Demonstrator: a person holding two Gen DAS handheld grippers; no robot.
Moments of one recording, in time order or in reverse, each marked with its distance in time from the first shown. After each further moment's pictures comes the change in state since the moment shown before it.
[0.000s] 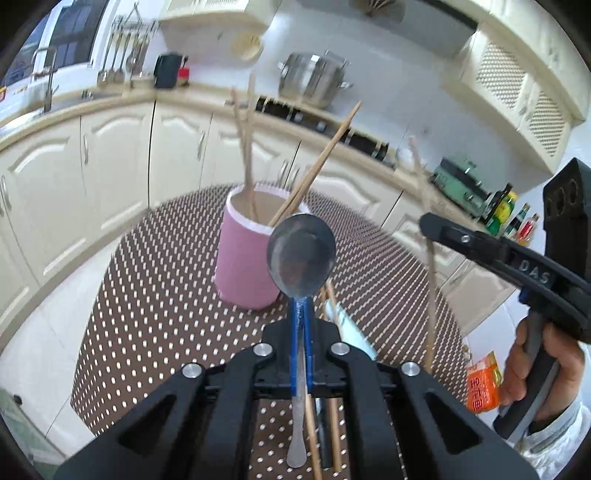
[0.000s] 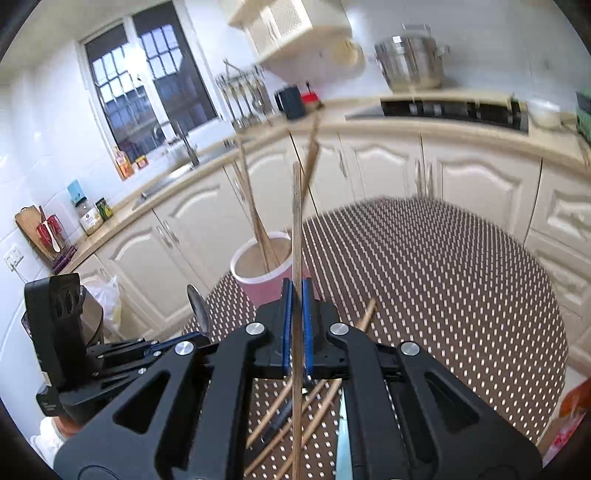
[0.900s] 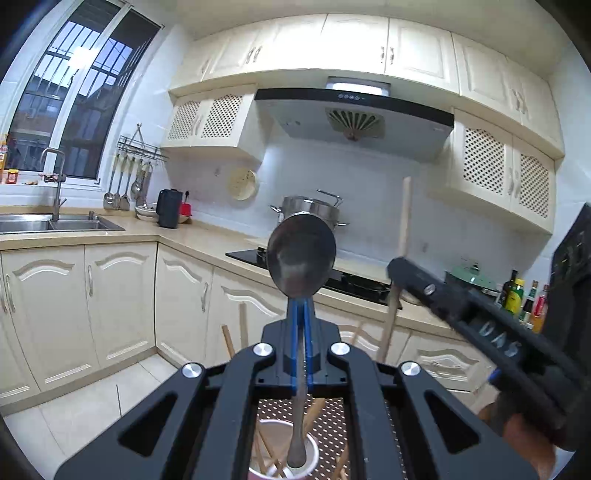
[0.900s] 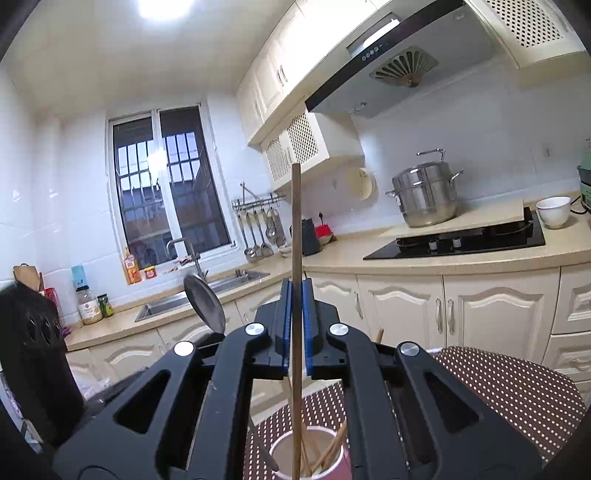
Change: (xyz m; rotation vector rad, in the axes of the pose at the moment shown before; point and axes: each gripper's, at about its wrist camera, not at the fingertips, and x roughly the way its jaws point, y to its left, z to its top) left arm 0.000 -0.020 0.121 0.081 -0.523 0.048; right arm 0.034 0.031 0.084 -0.029 -0.515 0.009
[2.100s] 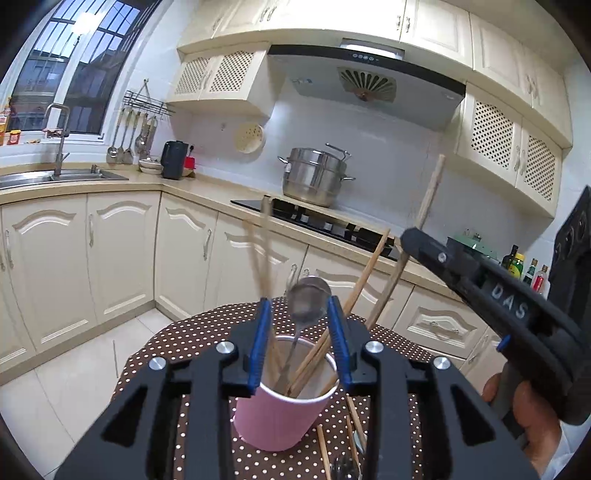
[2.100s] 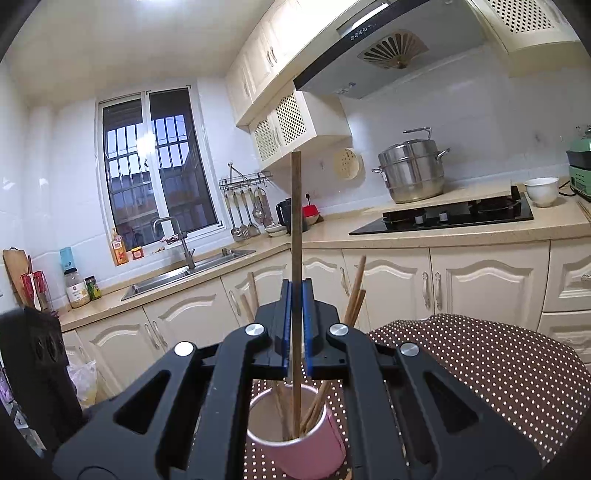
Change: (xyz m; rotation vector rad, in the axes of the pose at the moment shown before) left arm -0.015 0.032 -0.070 -0.050 0.152 -0.001; right arm -0.015 -0.008 -0.050 -0.002 0.084 -0.044
